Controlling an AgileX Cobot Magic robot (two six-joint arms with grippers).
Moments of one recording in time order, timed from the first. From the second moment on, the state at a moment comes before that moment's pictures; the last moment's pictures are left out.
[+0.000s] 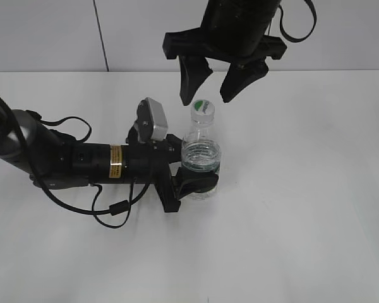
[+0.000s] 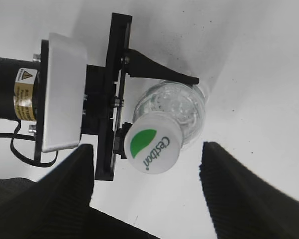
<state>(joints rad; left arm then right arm) -0.41 2.26 -1.01 1.14 -1.03 -0.44 0.62 1.95 -1.79 0.21 1.22 0.12</state>
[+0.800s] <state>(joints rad) -0.41 2.26 -1.01 1.14 -1.03 -0.44 0.62 1.98 -1.79 0.20 1.22 0.14</state>
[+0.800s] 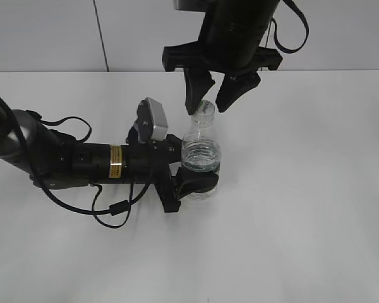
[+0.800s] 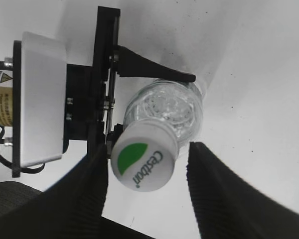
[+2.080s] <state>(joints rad) -0.41 2.26 -1.01 1.14 -1.03 -0.44 0.62 2.00 -1.79 0.20 1.21 -0.13</state>
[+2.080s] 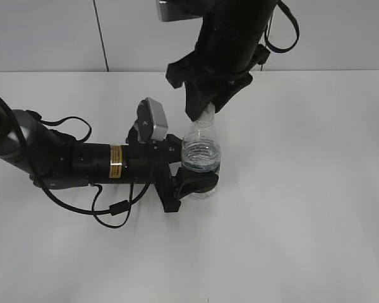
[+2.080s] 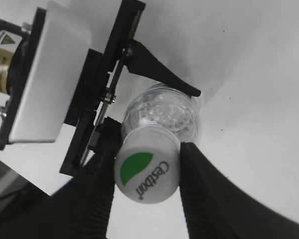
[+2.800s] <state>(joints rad) -0.41 2.26 -1.01 1.14 -1.03 -0.43 0.62 2.00 -1.79 0.20 1.21 -1.36</state>
